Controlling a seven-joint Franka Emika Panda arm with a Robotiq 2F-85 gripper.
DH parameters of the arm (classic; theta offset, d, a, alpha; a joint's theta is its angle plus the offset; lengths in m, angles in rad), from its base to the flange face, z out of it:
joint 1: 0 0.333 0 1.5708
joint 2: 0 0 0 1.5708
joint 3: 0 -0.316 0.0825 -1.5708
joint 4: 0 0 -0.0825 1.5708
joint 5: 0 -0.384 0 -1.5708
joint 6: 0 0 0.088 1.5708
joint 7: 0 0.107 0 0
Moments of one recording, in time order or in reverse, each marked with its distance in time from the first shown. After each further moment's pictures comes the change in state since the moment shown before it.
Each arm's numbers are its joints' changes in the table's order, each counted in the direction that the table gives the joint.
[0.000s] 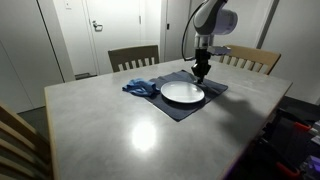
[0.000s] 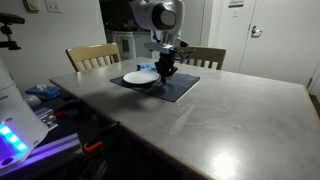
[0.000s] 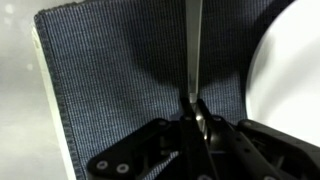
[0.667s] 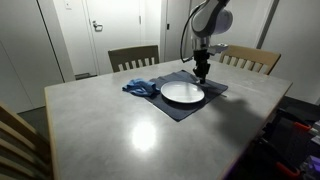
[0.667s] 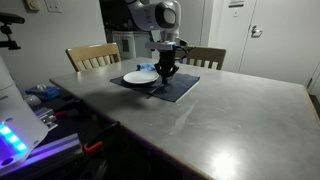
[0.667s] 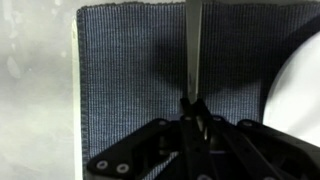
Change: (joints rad) arm 0.051 -0.025 0.031 0.052 0.183 -0.091 0.028
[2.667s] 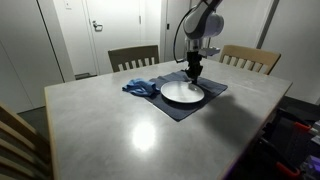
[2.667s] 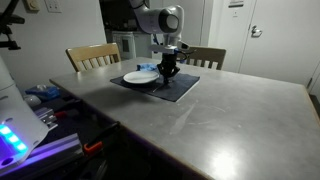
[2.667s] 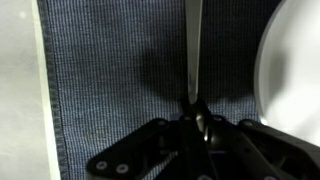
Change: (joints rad) arm -0.011 -0.097 -0.028 0.126 -0.080 -0.005 -0.007
